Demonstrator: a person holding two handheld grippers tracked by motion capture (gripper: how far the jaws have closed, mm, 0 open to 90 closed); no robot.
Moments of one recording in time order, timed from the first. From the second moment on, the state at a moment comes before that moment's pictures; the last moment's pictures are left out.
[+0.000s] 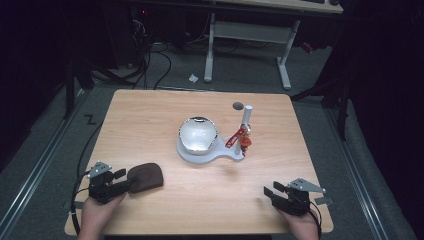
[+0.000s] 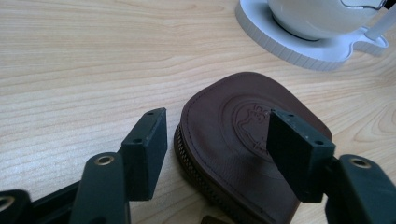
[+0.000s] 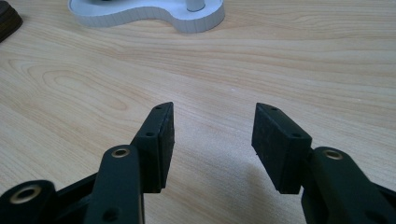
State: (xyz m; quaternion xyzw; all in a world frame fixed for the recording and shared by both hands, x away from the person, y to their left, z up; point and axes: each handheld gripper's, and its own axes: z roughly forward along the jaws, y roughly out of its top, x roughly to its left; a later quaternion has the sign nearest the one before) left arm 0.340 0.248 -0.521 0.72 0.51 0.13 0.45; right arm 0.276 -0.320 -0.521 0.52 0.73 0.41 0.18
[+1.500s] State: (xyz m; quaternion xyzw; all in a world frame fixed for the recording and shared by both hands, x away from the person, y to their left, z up) left arm 0.338 0.238 -0.530 0.73 0.50 0.11 0.46; right arm 0.278 -0.322 -0.524 0.52 0.73 0.41 0.18
